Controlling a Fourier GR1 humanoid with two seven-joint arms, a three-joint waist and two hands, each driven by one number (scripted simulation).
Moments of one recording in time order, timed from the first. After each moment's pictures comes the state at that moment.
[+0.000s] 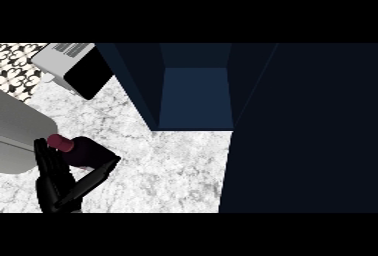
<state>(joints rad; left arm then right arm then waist) 0.14 0.00 0.03 -1.53 0.26 0.56 -0.36 -0.10 -0.10 0.14 -2.50 -0.04 0.00 0.67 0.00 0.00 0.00</state>
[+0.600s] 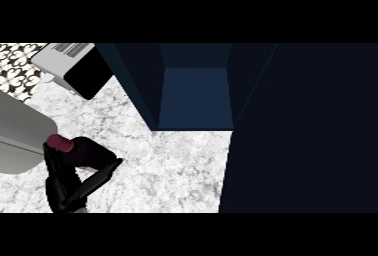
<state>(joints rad) 0.10 0.01 0.08 -1.34 0.33 0.49 -0.49 -0.10 -0.10 0.15 -2.50 -0.04 0.00 0.68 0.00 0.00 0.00</state>
